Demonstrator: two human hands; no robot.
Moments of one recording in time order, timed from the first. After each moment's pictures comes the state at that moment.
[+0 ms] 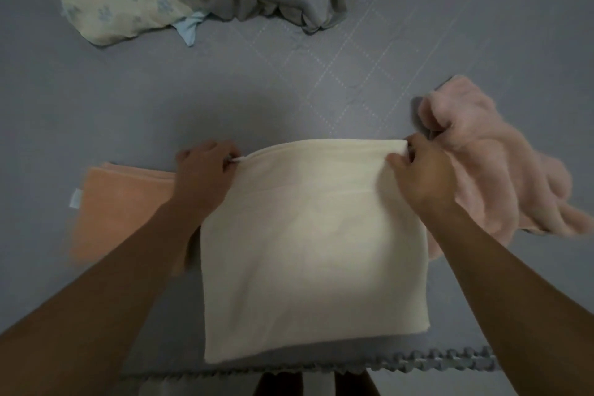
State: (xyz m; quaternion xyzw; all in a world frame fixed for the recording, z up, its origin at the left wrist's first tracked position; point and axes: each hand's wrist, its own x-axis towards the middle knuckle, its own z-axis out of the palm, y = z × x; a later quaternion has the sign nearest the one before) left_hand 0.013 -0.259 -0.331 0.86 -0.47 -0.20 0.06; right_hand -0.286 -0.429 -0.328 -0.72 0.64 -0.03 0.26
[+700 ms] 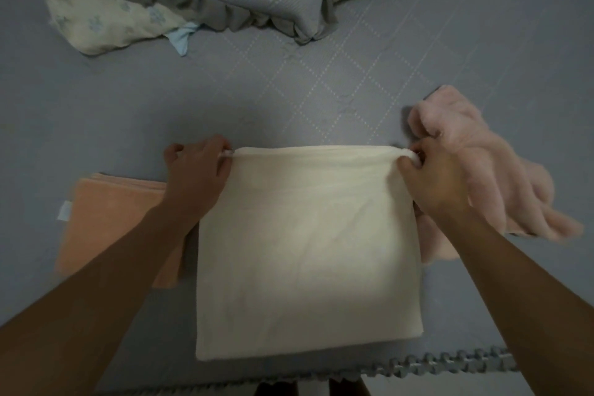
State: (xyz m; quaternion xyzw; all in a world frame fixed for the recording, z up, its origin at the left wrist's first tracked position) left_hand 0.017 -0.267 -0.326 0.85 -0.51 -0.11 0.08; right_hand -0.302 -0.443 -0.310 -0.73 0.63 -0.05 0.27
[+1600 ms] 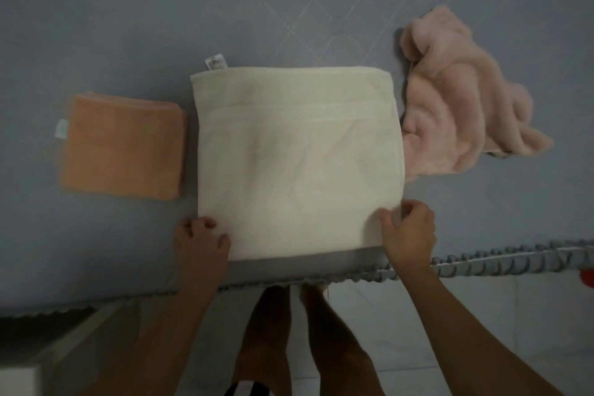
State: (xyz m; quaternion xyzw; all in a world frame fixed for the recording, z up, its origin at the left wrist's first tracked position) left_hand -0.127 -0.037 -0.356 0.93 -0.21 -0.30 0.09; right_hand -0.403 -0.230 -0.328 -0.58 0.76 0.03 0.29
